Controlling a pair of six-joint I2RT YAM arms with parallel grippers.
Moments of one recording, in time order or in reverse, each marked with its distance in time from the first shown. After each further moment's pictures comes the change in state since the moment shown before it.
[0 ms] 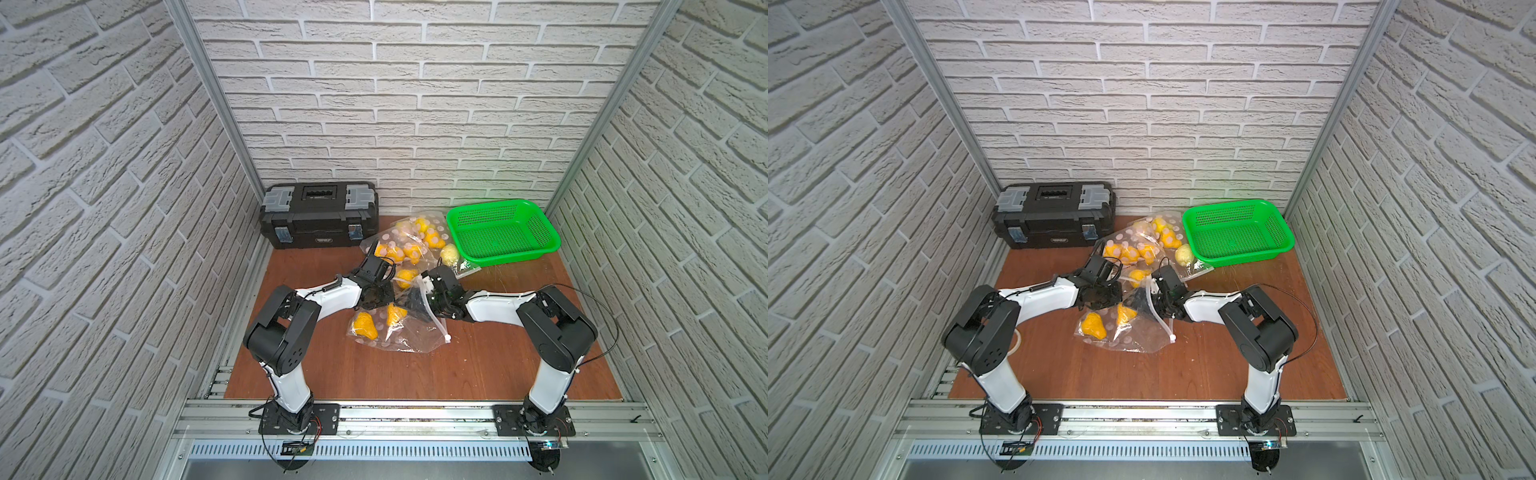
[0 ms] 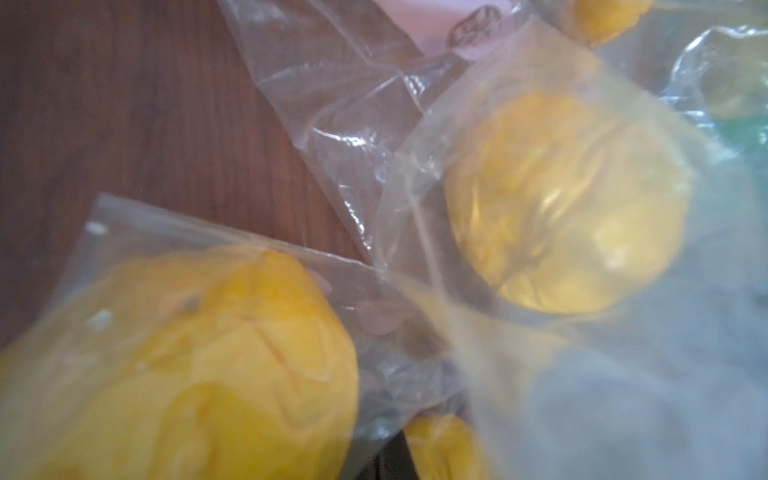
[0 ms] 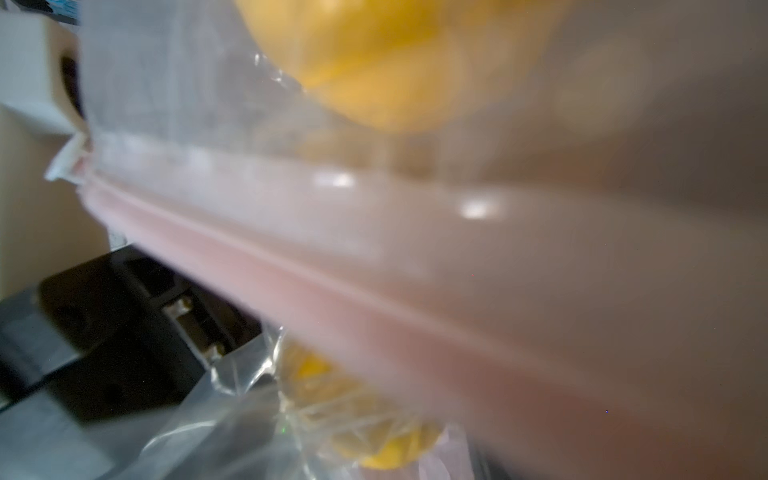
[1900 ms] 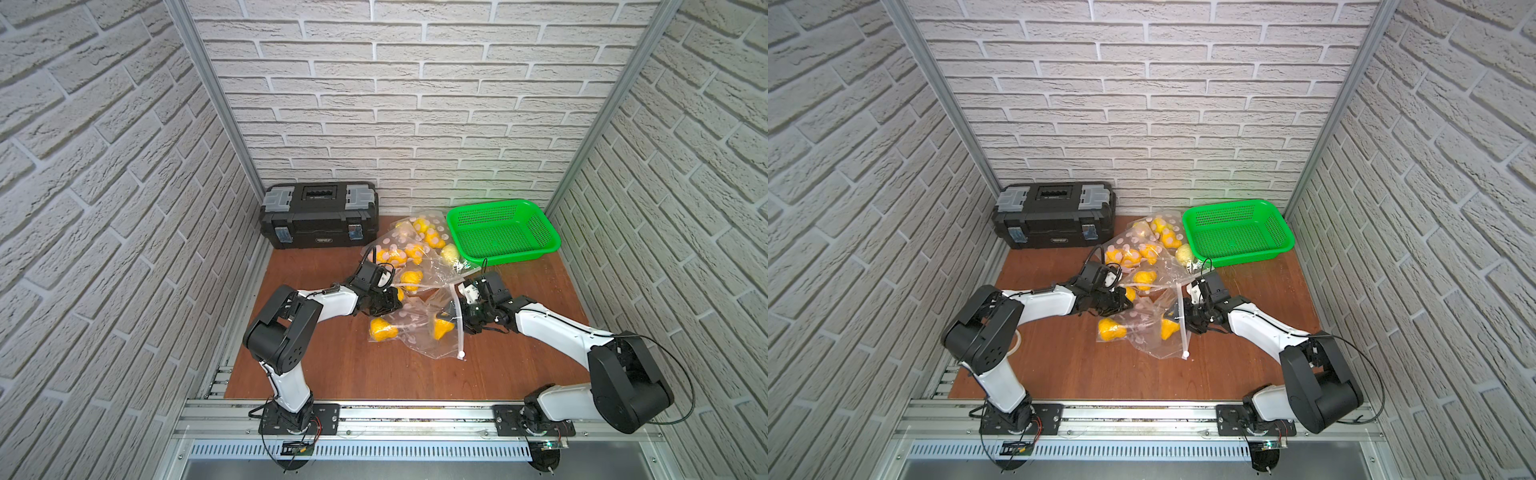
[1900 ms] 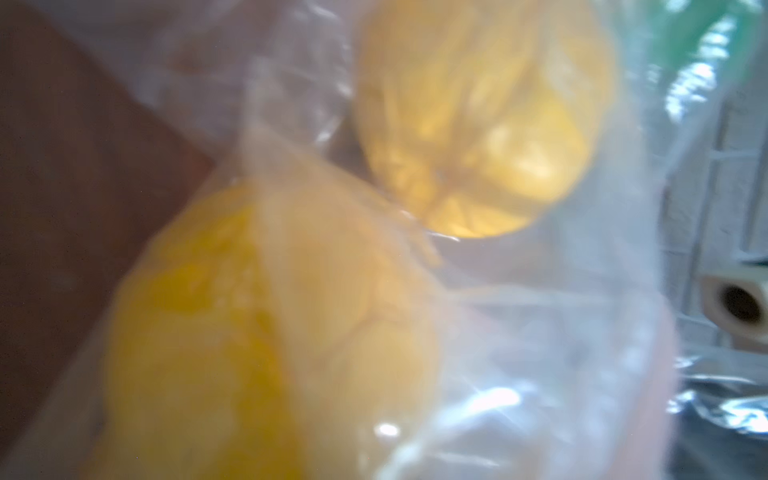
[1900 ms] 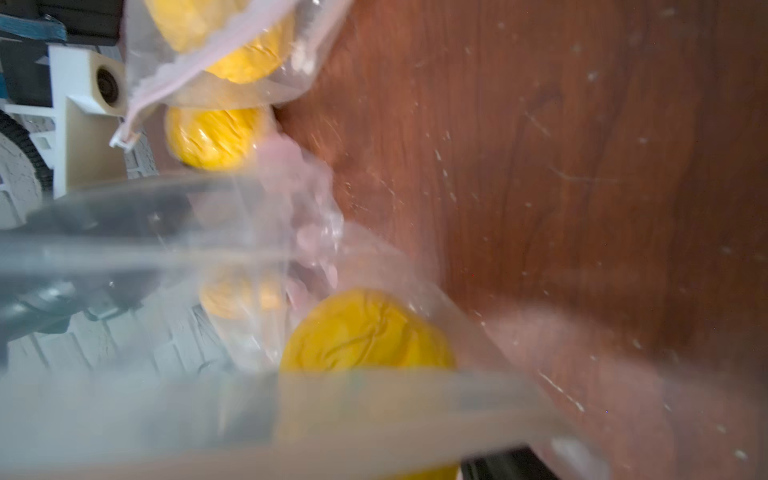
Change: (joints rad) left arm 0.053 0.013 -0.124 0.168 0.249 0.006; right arm -0.249 -0.456 -0.225 -0.494 -0.014 -0.245
